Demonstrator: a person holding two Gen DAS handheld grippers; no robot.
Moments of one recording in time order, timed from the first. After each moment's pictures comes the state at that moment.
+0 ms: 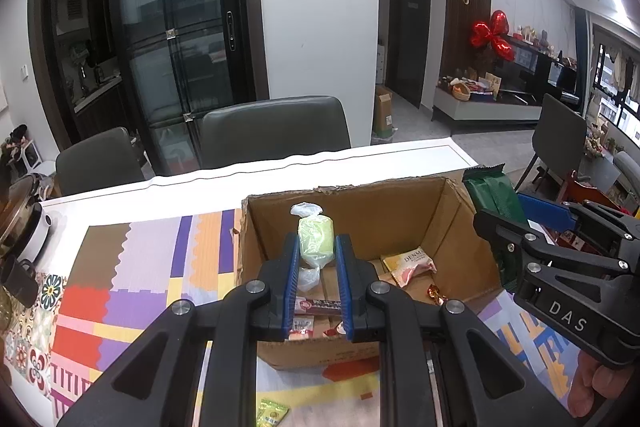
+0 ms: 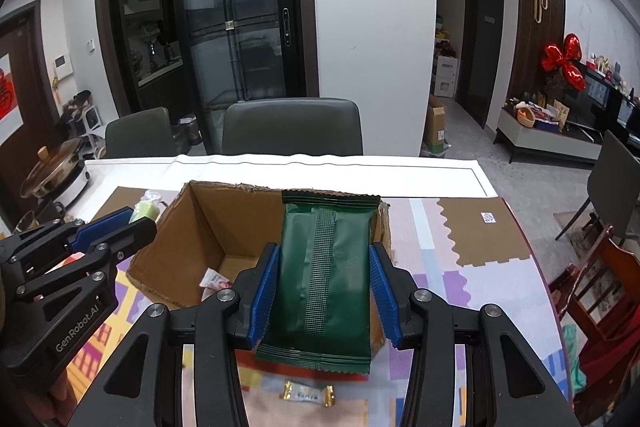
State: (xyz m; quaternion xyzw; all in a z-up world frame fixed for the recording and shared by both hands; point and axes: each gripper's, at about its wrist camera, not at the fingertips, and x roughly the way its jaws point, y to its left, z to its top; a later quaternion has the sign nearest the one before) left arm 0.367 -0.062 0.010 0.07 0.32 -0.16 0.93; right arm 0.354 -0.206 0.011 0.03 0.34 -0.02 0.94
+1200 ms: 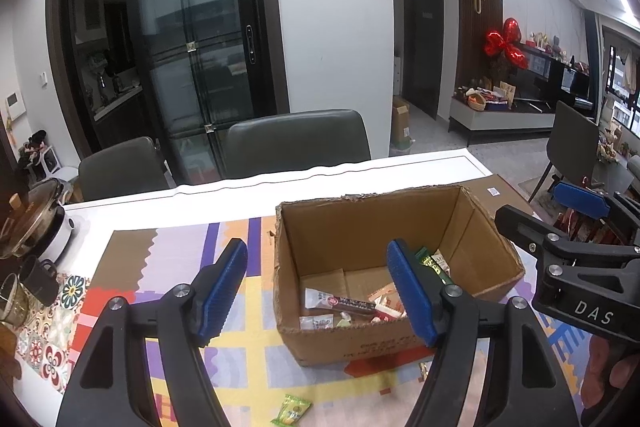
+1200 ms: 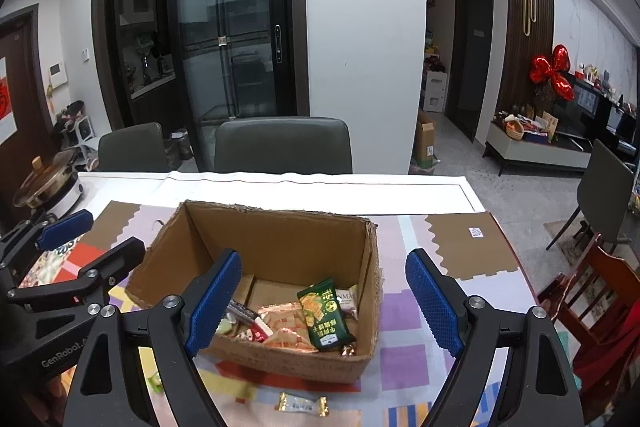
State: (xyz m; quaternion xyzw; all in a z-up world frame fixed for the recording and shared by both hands) left arm 0.344 -0.042 0.026 0.08 0.30 -0.13 0.94; right arm 0.337 -0.202 0.028 0.02 0.31 -0.04 0.95
